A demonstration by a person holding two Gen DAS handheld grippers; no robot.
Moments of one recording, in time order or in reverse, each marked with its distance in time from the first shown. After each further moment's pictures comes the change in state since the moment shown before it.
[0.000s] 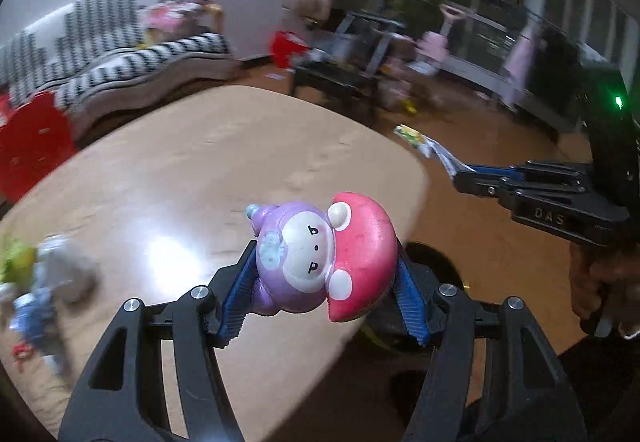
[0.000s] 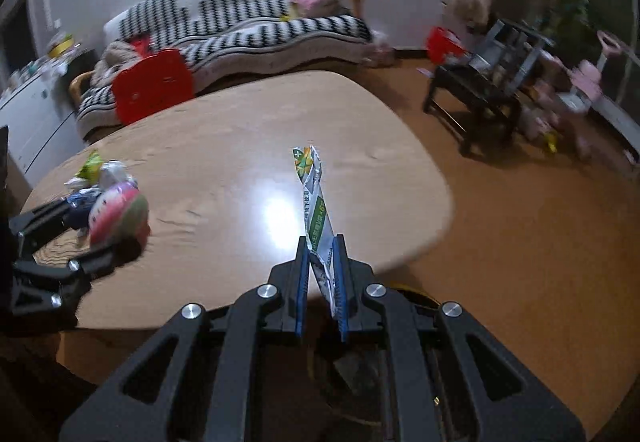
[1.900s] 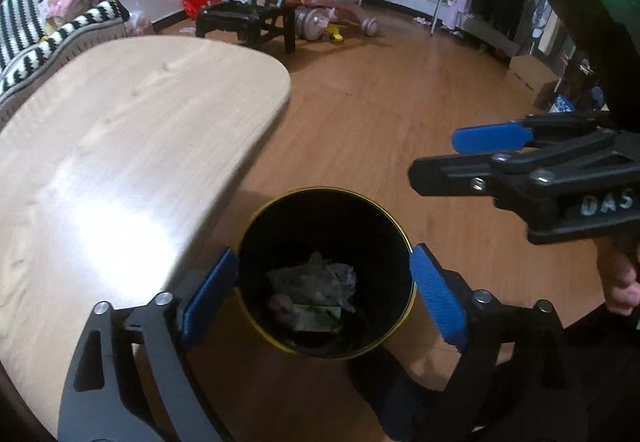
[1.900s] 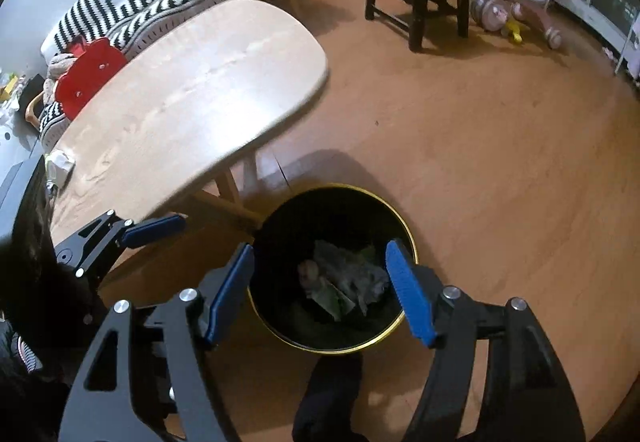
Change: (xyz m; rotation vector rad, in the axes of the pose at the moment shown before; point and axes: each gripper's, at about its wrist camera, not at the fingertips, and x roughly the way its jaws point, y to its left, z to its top) left arm 0.109 -0.116 -0.014 0.151 0.214 -0.155; right arm 0.015 -0.083 -0.044 0.173 0.211 -0.014
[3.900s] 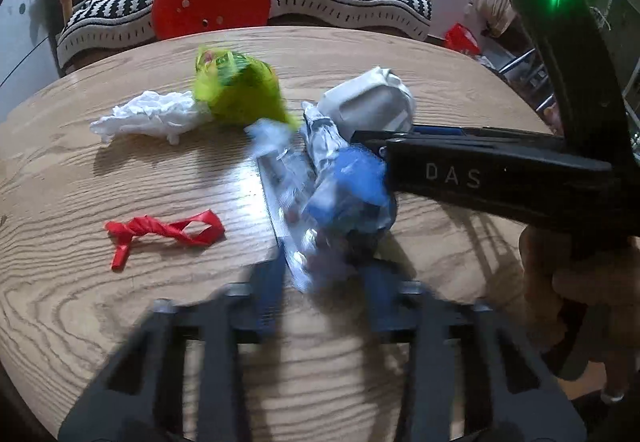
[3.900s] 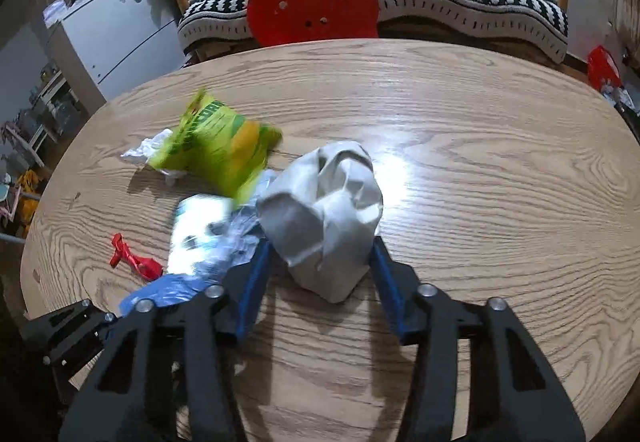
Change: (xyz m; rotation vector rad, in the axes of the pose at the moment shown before) left arm -0.189 0.313 -0.175 -0.700 -0.115 0.462; right arm 0.159 0.470 0.078 -0.560 0.015 0.327
